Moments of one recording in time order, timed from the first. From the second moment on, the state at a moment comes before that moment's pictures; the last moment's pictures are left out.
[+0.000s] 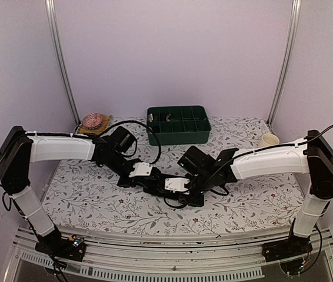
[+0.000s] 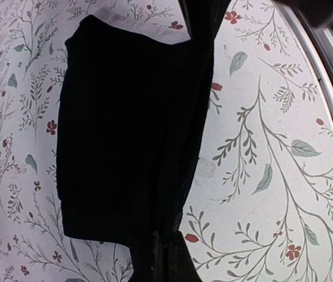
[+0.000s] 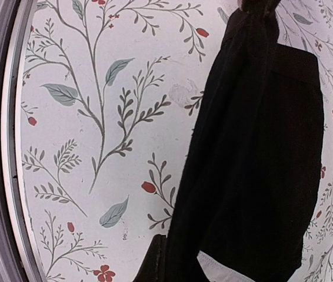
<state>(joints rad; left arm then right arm) -0.69 1.69 1.07 -0.51 0.44 1.05 1.04 1.79 1.18 -0.46 -0.09 -0.49</state>
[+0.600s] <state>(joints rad) -0.62 1.88 1.30 -0.61 0.46 1.13 0.88 1.92 1.35 -0.64 -0.27 -0.55</state>
